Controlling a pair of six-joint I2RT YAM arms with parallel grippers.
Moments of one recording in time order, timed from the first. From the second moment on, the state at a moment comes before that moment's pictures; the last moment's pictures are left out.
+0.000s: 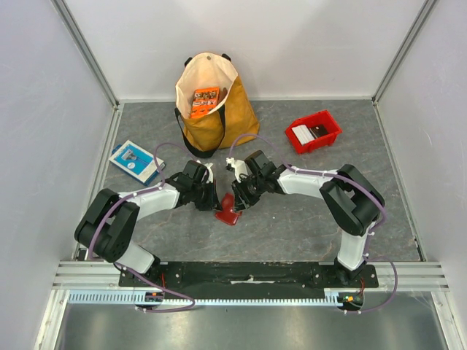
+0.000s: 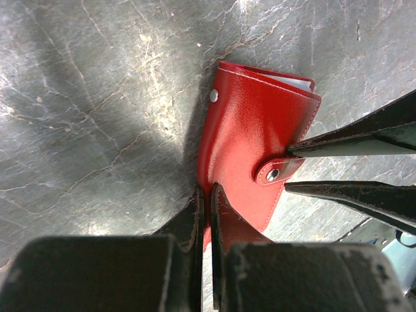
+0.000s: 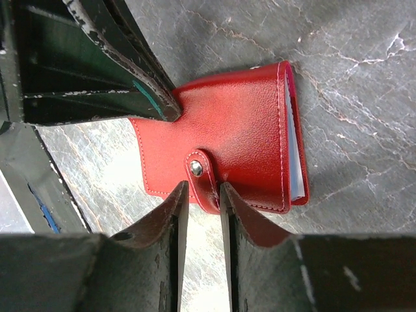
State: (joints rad) left arm -0.52 1.52 0.68 -0.17 0.32 -0.53; right arm 0.74 1.86 1.07 -0.18 -0.56 0.10
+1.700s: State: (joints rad) left arm -0.59 1.50 0.63 -0.11 0.25 -0.75; right arm 1.01 1.66 0.81 -0.13 -0.47 0.16
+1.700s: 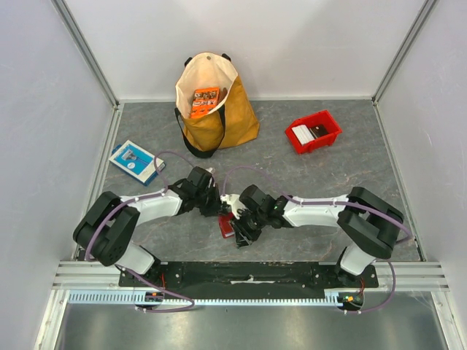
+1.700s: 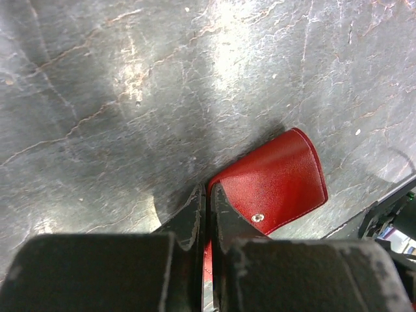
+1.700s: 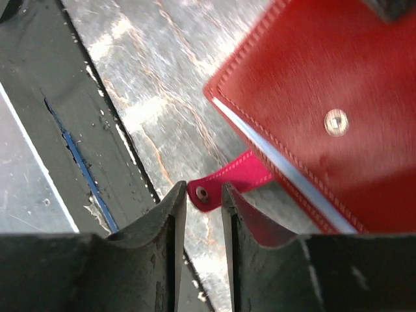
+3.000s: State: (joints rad) left arm -0.60 1.16 0.35 -0.01 0.19 -0.93; right arm 0.62 1.74 0.94 -0.12 -0.37 0.49
